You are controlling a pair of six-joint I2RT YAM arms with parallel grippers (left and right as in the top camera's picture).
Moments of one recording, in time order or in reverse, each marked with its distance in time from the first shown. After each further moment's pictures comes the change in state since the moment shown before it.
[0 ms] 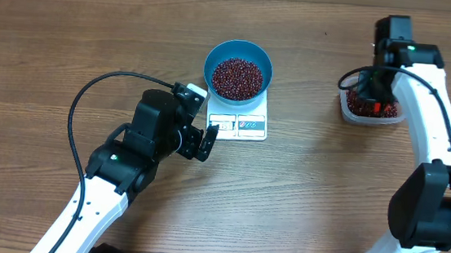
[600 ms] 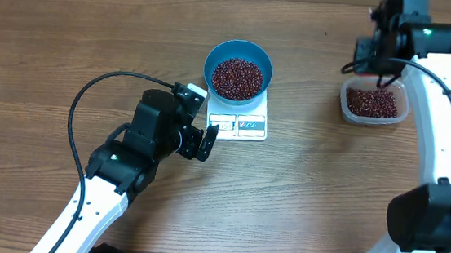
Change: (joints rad) left arm 0.000 0.000 0.000 0.000 0.000 0.000; right arm 0.022 -0.021 0.245 -0.050 -0.305 -0.083
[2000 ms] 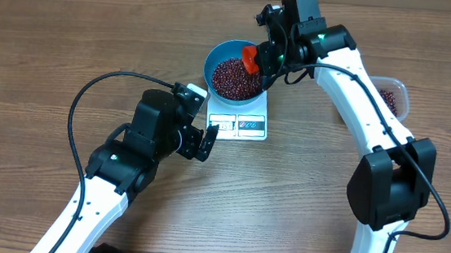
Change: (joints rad) left arm 0.000 0.000 0.000 0.000 0.000 0.000; right arm 0.321 0.195 -0.015 0.282 -0.309 -0.068
